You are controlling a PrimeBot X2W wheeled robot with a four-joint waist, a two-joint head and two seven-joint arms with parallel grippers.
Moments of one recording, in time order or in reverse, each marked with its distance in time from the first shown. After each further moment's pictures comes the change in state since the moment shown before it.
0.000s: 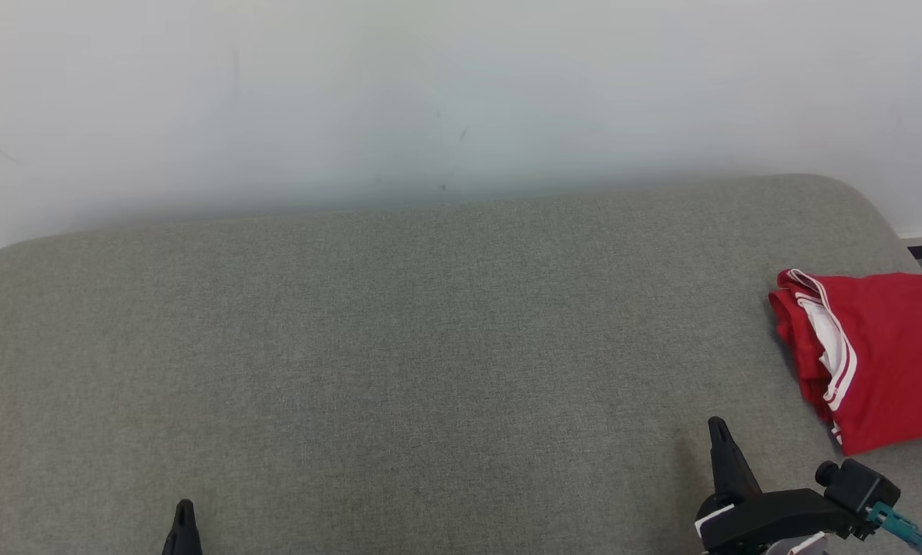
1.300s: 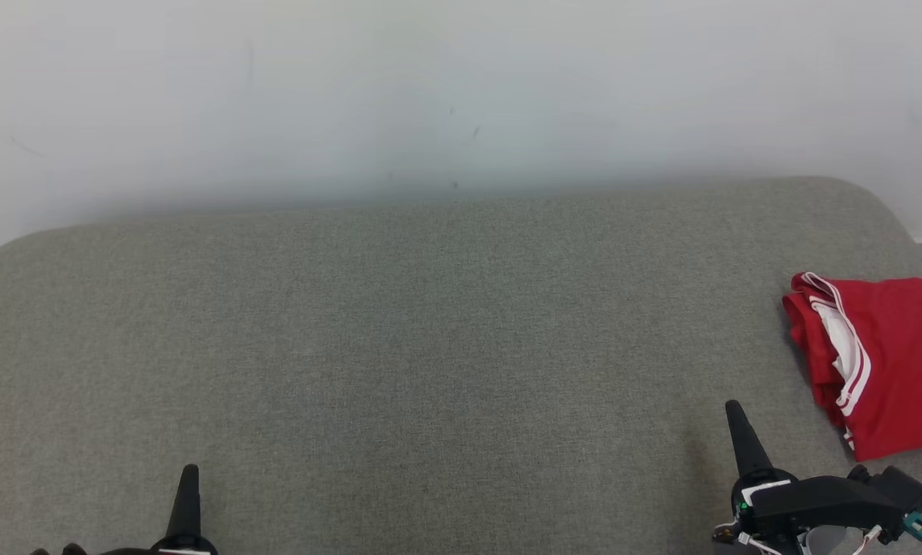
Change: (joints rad) left arm -0.053 0.001 0.015 -0.034 -0.453 -0.042 0.109; right arm 0.000 0.000 -0.045 -0.081 0.454 0.000 0.111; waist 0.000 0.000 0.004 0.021
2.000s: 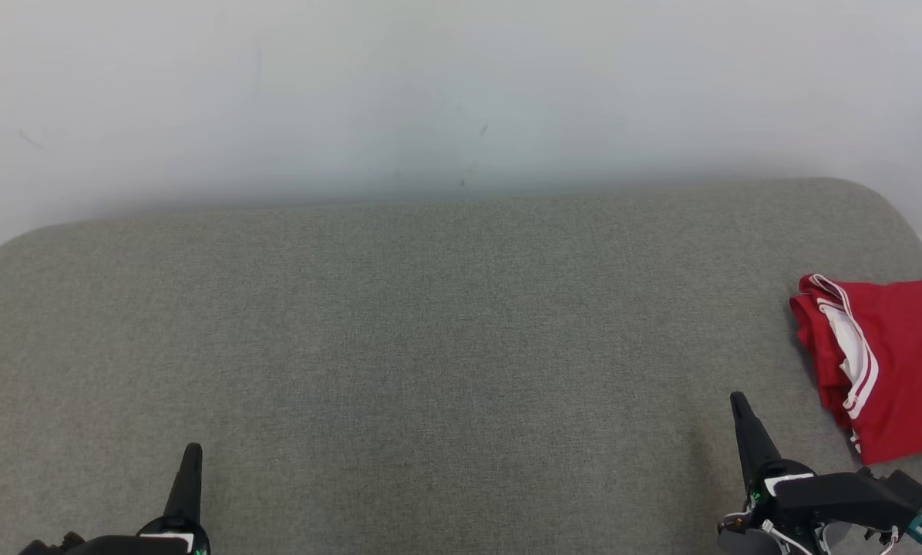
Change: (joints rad) left arm -0.030 0.001 0.006 -0.015 -0.208 -0.018 0.047; right arm 0.000 0.000 -0.019 -0.035 0.200 0.000 0.048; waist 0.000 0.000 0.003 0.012
